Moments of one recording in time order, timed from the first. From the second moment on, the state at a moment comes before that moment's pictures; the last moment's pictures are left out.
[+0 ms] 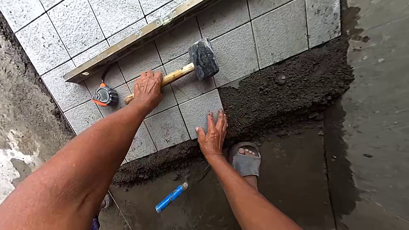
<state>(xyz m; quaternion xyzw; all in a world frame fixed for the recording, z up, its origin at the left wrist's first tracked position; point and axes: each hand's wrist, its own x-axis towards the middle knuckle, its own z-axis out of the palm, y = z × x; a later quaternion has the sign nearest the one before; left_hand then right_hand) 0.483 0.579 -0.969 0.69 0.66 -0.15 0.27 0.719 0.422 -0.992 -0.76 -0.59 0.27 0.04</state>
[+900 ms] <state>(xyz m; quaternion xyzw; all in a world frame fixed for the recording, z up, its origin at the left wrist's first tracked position) 0.524 0.392 -0.926 0.54 0.66 -0.11 0.51 0.711 0.416 -0.996 -0.80 -0.52 0.29 0.07</state>
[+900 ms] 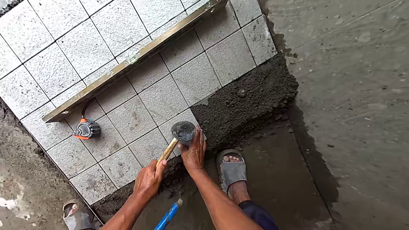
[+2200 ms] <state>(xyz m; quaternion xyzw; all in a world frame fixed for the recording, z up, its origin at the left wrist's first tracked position) 0.516 0.370 -0.926 0.56 0.66 -0.08 0.48 0.742 0.398 -1.010 -0.76 -0.58 0.28 0.08</state>
